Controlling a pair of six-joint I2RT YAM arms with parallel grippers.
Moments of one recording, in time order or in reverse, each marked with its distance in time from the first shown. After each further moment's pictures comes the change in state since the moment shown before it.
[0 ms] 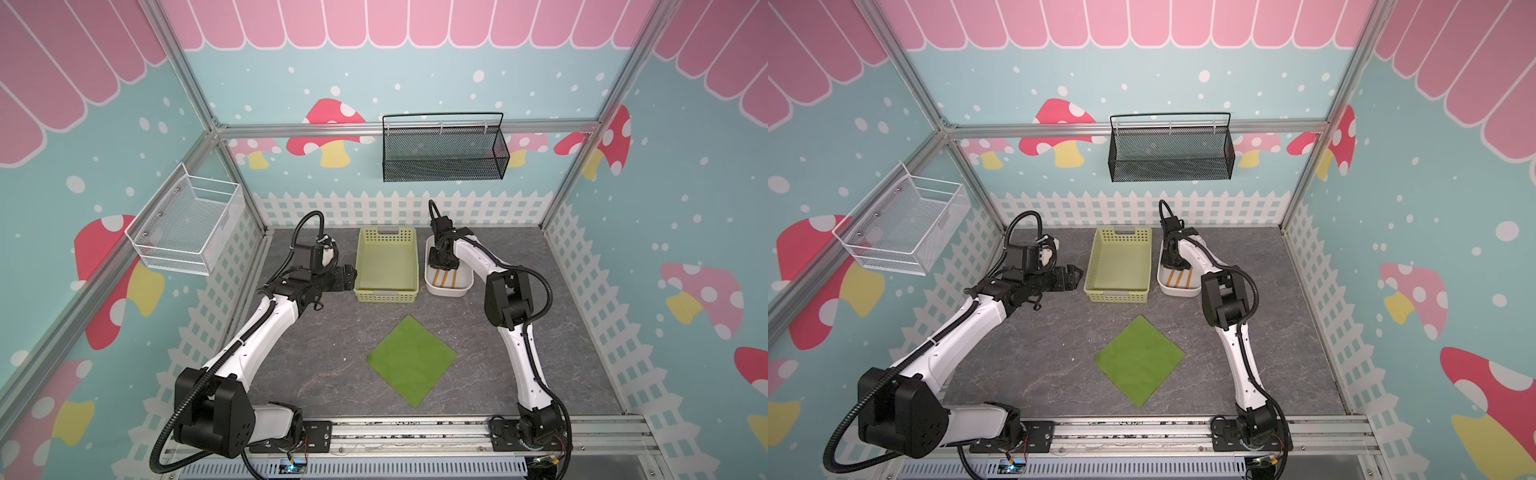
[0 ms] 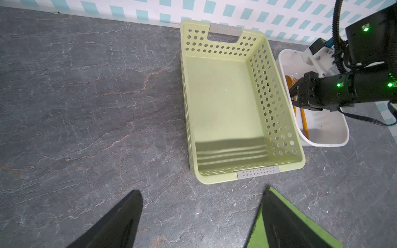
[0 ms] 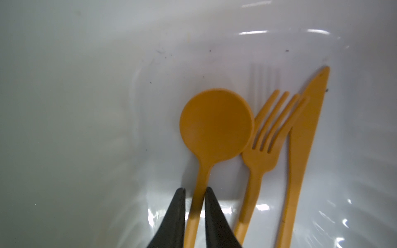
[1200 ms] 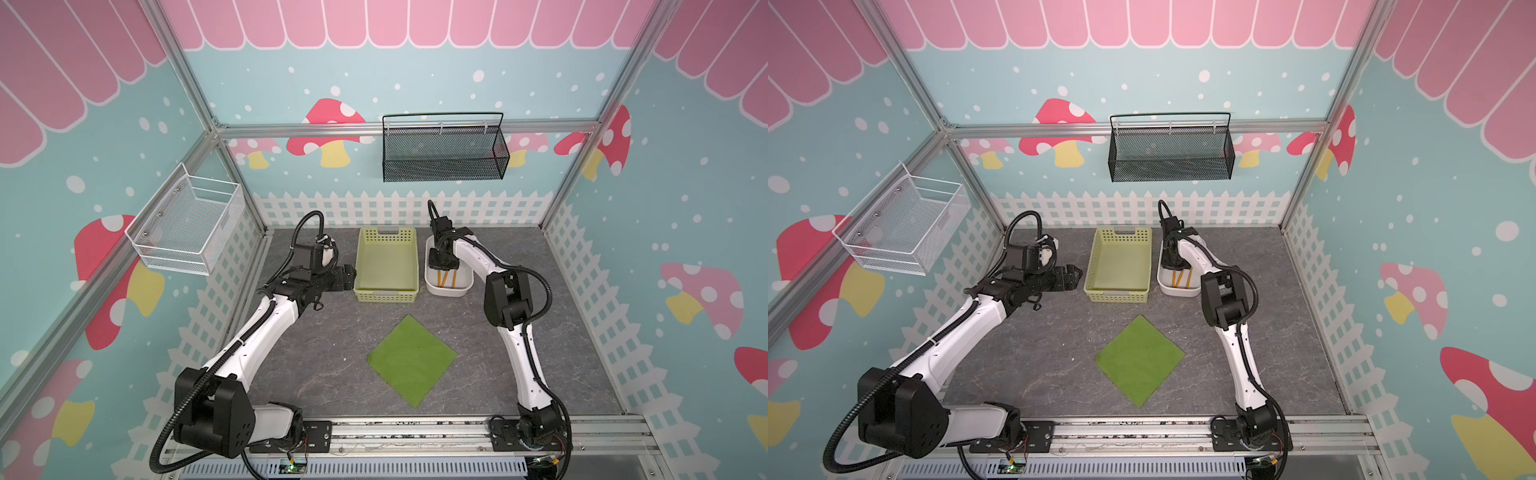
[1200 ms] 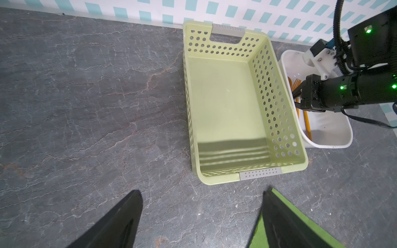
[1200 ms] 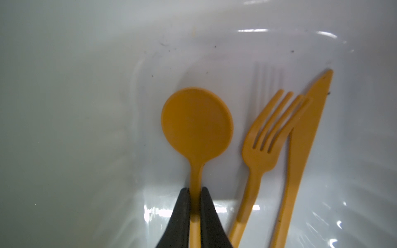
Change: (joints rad) left arm 0.000 0.000 0.000 0.000 -0.013 0.000; right arm 0.002 0.001 0.005 -0.019 0.005 -0.052
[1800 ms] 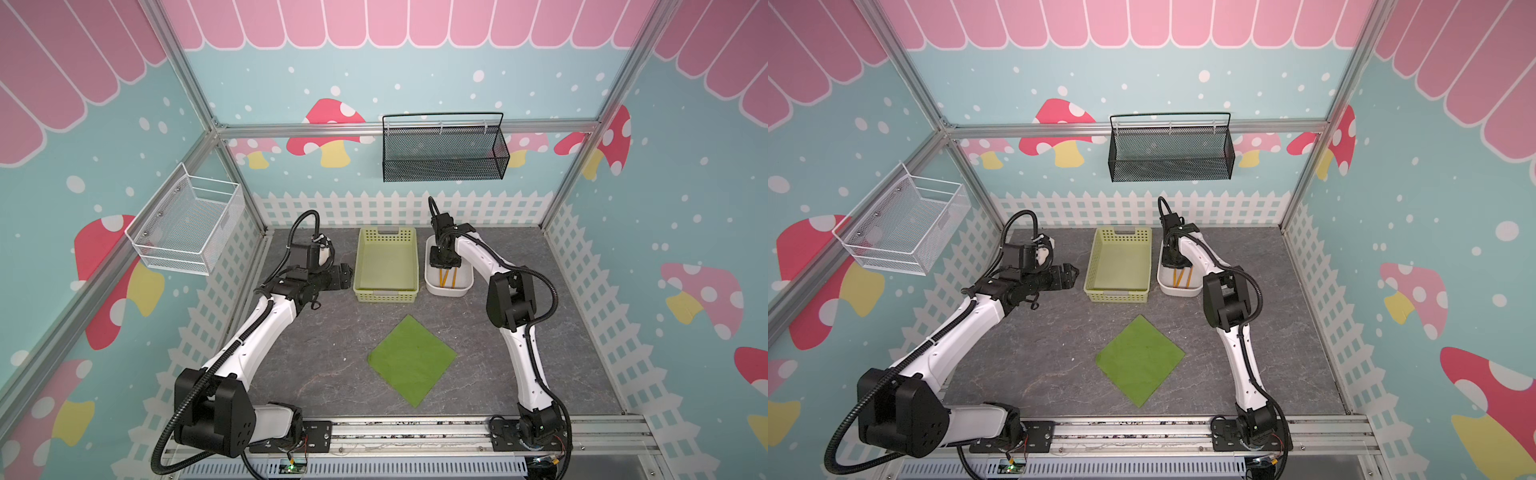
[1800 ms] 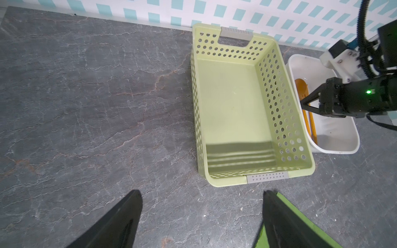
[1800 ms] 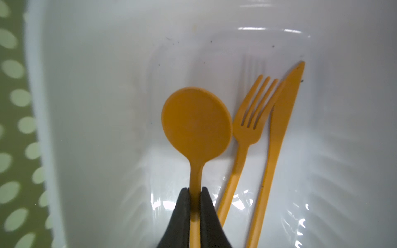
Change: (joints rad) left arm 0.031 0.000 0.000 -0.001 -0.002 0.000; right arm 0.004 -0.065 0.000 -0.065 0.008 -0.015
